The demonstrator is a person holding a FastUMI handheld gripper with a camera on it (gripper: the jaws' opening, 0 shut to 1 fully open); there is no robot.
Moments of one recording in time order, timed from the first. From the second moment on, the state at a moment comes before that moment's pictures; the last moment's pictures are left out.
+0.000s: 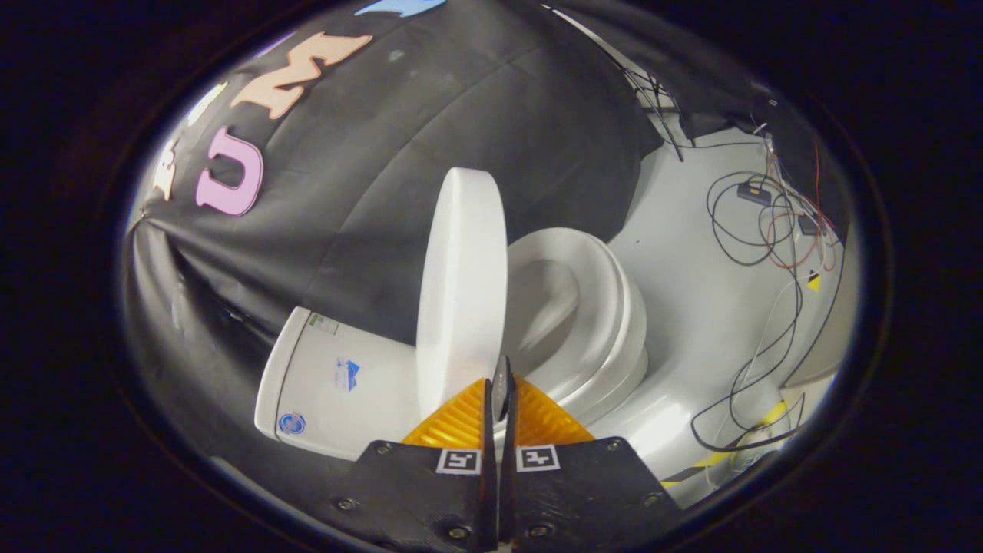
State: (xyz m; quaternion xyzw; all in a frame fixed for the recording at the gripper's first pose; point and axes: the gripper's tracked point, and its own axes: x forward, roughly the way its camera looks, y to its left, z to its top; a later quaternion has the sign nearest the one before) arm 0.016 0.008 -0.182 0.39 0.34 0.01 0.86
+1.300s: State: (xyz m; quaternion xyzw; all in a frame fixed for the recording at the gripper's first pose) arm 0.007 0.052 -0.128 0.25 0.30 0.07 0.92
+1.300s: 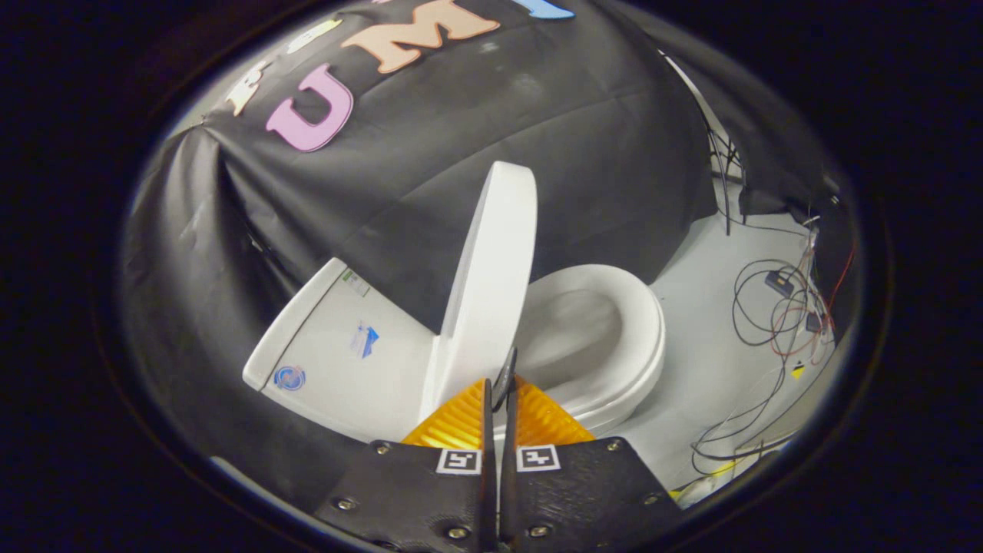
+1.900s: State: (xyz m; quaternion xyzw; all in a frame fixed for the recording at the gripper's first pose) arm 0.004 0.082 -0.099 0.20 0.27 0.11 0.94
